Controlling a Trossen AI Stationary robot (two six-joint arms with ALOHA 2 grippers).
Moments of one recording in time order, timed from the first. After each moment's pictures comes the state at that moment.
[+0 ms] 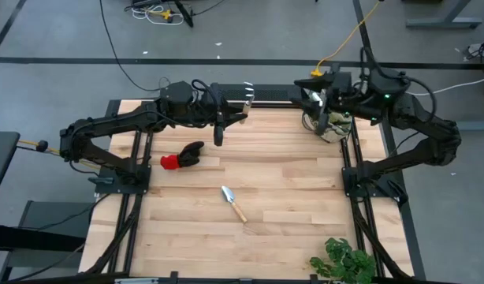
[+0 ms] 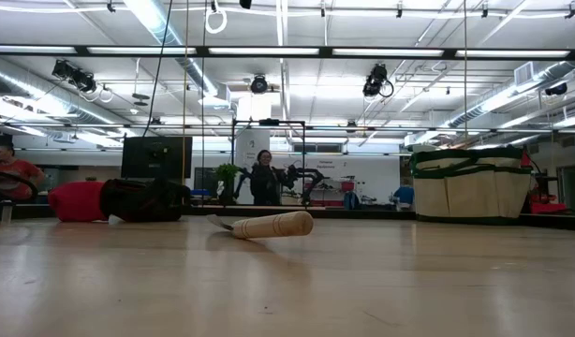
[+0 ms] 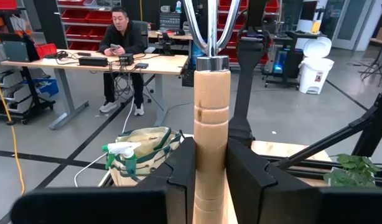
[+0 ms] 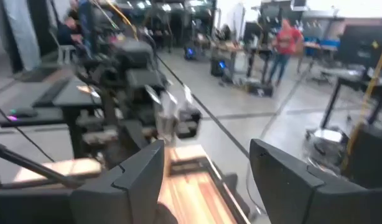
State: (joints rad) left arm 0.23 1.34 1.34 -0.06 0.08 -0.02; right arm -0.14 1.17 1.65 -0.53 0.16 -0.07
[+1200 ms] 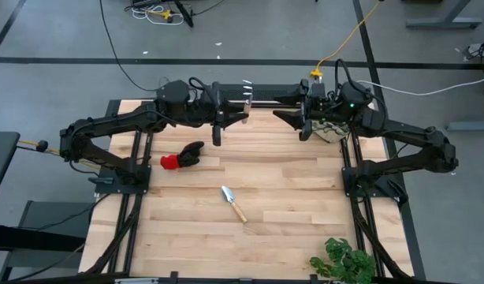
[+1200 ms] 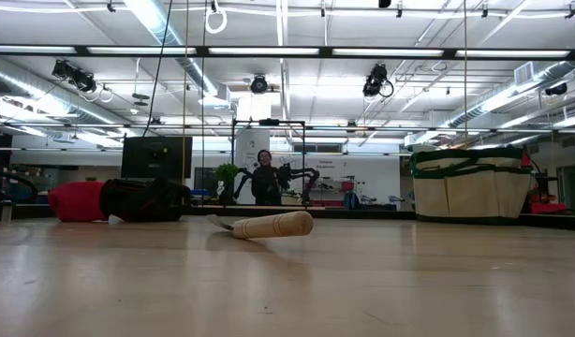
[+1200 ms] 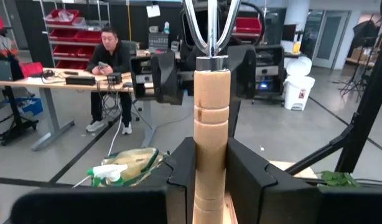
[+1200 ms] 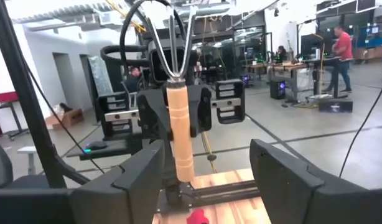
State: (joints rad) left arm 0.23 1.34 1.34 0.02 0.14 -0.04; right arm -0.32 1.12 1.11 0.13 -0.27 0.15
